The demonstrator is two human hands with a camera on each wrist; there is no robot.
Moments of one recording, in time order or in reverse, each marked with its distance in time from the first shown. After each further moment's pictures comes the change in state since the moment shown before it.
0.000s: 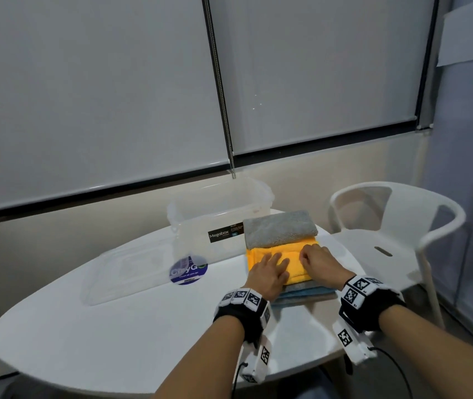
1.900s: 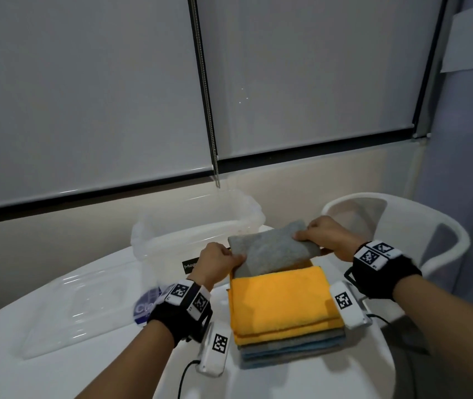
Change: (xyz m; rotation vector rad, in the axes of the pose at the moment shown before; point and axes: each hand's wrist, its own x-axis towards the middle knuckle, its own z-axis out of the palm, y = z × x) left_hand 0.083 -0.088 -0.087 -0.765 0.291 -0.402; right_hand 0.113 -0.007 -0.109 0.609 -0.034 0.334
